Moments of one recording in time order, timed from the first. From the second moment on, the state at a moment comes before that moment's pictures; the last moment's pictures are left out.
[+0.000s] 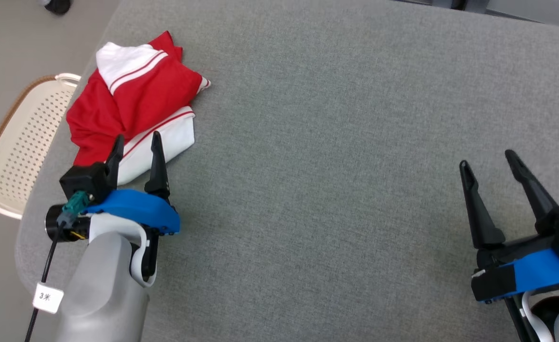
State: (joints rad) left arm -0.51 0.09 -0.11 0.66 -0.31 -0.06 -0.26; right arm -0.07 -0.13 -0.02 -0.29 0.06 0.13 0.10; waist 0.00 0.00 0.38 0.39
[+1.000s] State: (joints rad) left arm -0.46 0.14 -0.02 0.68 -0.28 -0.05 -0.26; right arm -0.06 -0.10 -0.03 -0.19 0.09 0.13 0.01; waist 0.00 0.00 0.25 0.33
